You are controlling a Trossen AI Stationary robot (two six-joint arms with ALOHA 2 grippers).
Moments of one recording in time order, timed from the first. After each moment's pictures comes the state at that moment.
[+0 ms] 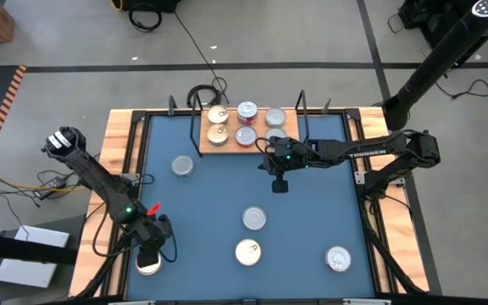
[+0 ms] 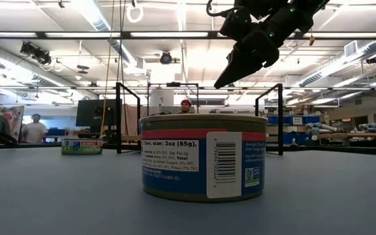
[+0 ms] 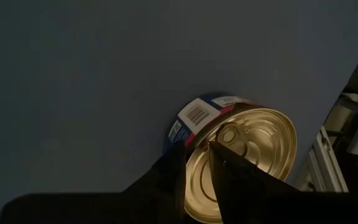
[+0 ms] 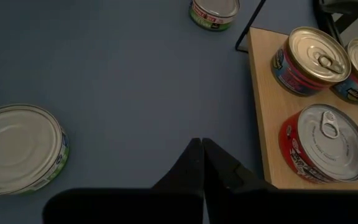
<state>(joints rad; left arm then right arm) -0.81 1.21 0.63 -0.64 0.24 -1.13 -0.12 1.47 0.97 -0.22 0.02 -0.24</state>
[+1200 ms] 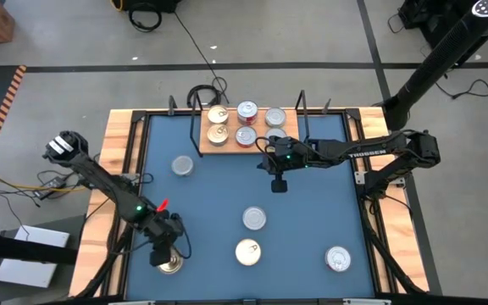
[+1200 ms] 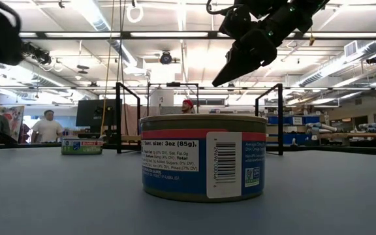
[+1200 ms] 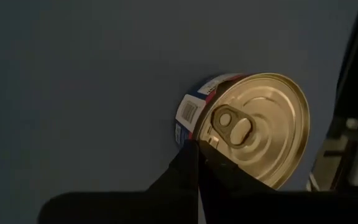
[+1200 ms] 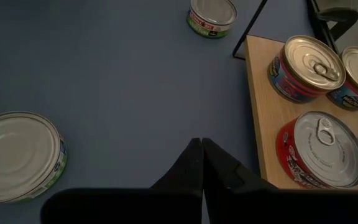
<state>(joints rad) -0.70 1.29 0.67 -0.55 0.16 -0.97 -0.12 1.47 0.97 -0.19 0.02 -0.24</state>
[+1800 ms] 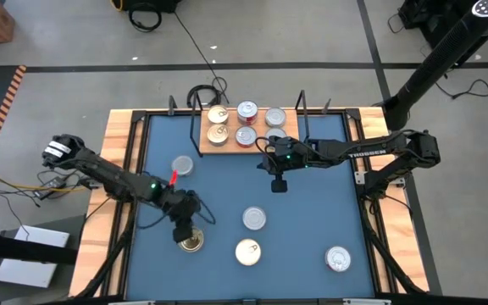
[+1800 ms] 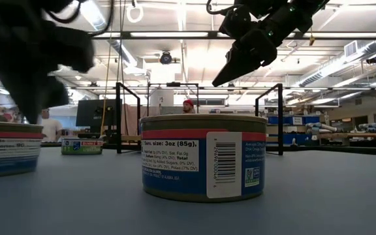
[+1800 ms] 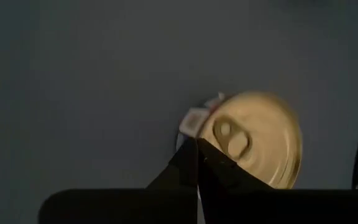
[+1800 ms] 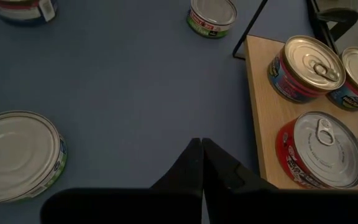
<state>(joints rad) -0.35 1.28 0.68 -0.48 0.13 -0.70 -0.12 1.47 0.97 -0.19 0.02 -0.25</state>
